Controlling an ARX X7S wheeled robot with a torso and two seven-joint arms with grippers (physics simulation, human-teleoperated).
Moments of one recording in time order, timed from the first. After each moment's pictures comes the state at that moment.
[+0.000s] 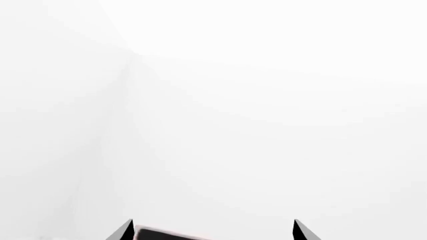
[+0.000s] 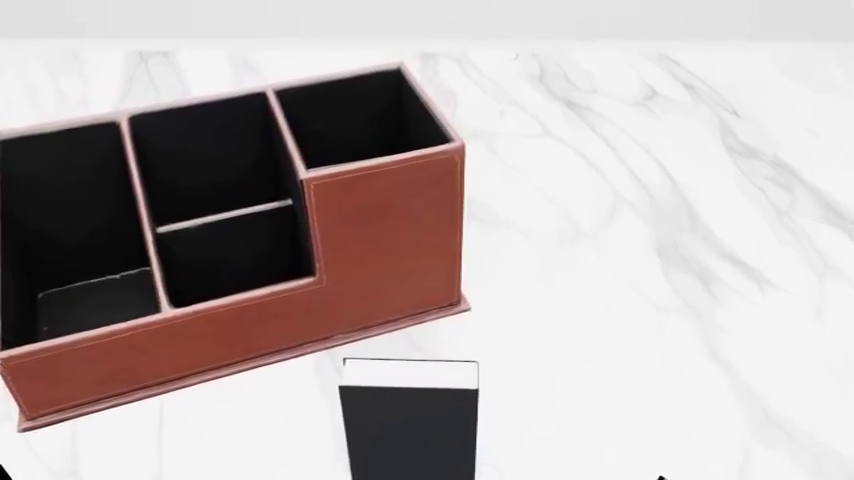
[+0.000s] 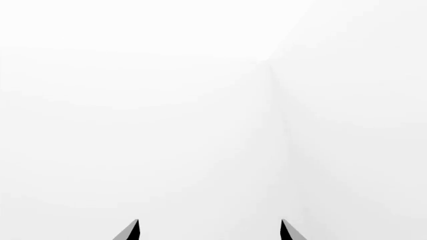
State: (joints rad) left arm 0.10 -0.12 0.10 -0.13 -0.16 0.99 -0.25; right arm -0.17 0.23 -0.18 -0.04 -0.08 -0.81 0.64
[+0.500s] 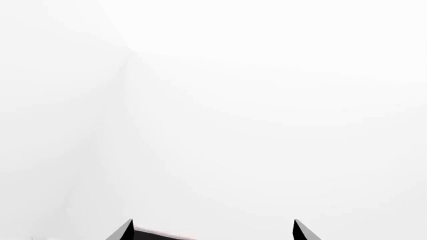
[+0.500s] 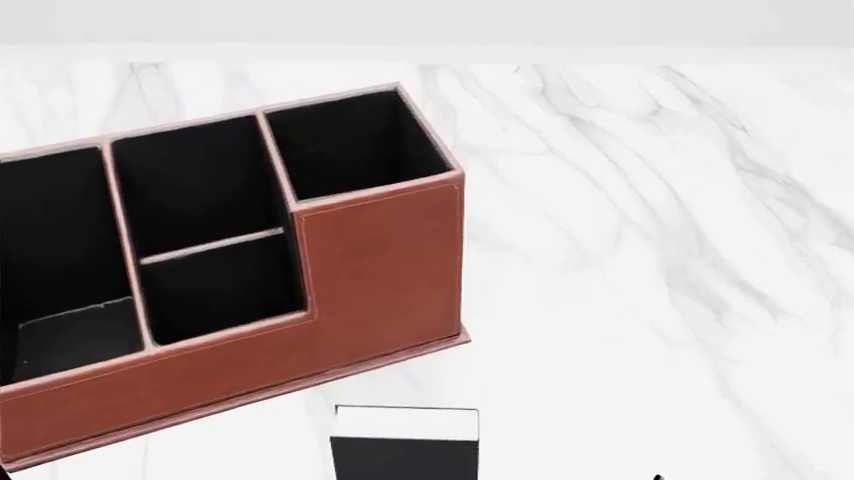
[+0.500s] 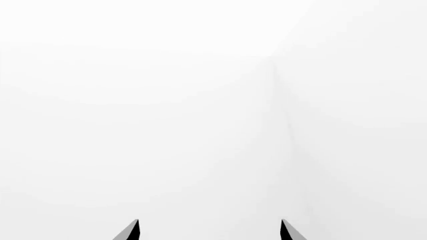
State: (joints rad) left arm 0.10 -0.13 0.10 -0.13 -0.17 0.99 -0.26; right arm -0.17 0.23 -0.19 -0.04 -0.08 -0.81 0.65
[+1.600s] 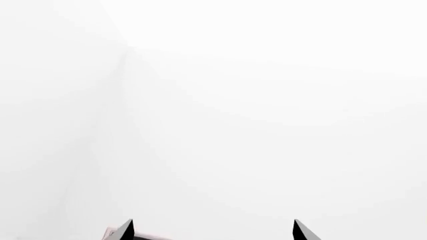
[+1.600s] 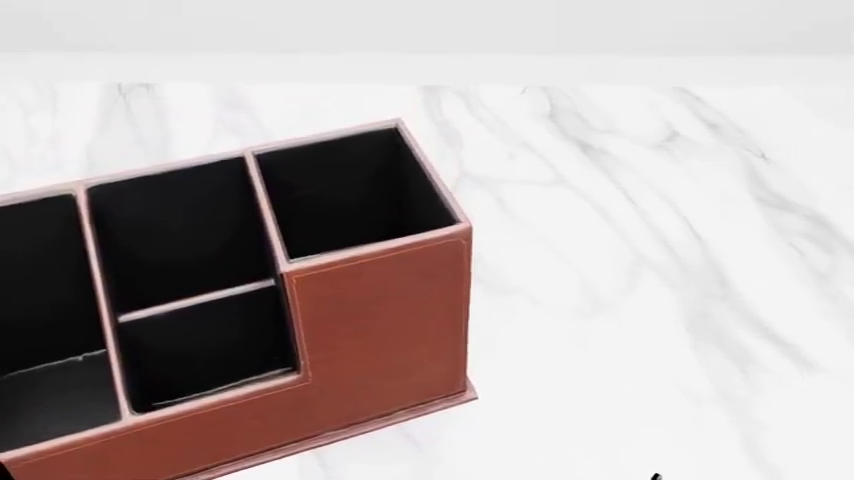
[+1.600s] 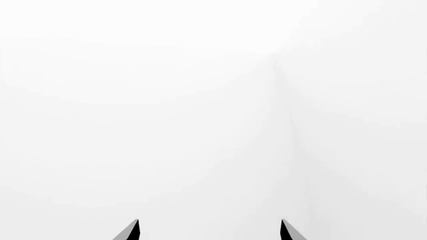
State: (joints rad) left arm 0.09 -0.13 0.11 -0.13 -0.16 0.99 -0.27; right arm -0.16 0.25 -0.21 -0.04 -0.10 -0.80 0.68
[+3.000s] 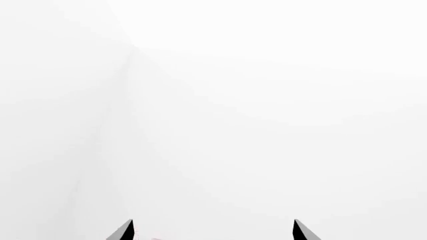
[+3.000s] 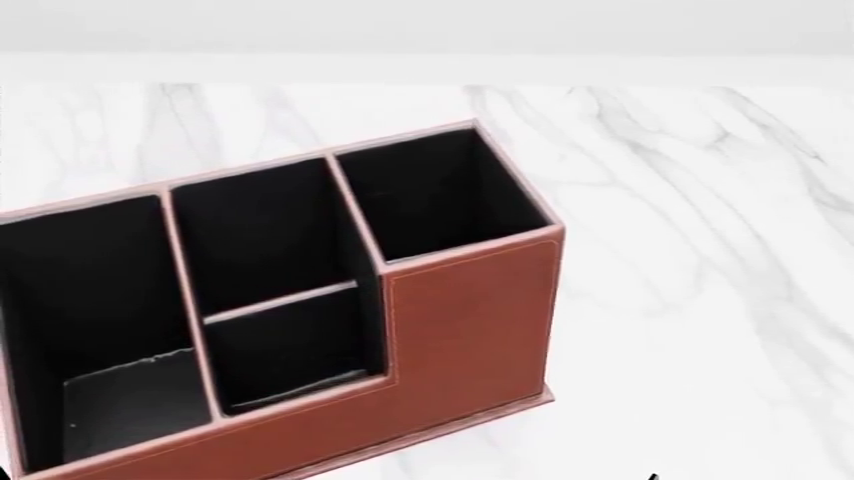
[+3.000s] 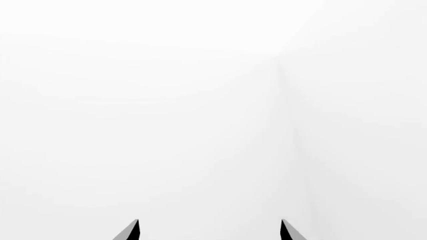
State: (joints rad) left arm 0.09 -0.13 0.11 -0.13 -0.16 0.99 -0.27; right arm -0.15 0.26 -0.22 -0.04 -0.12 -0.79 0.72
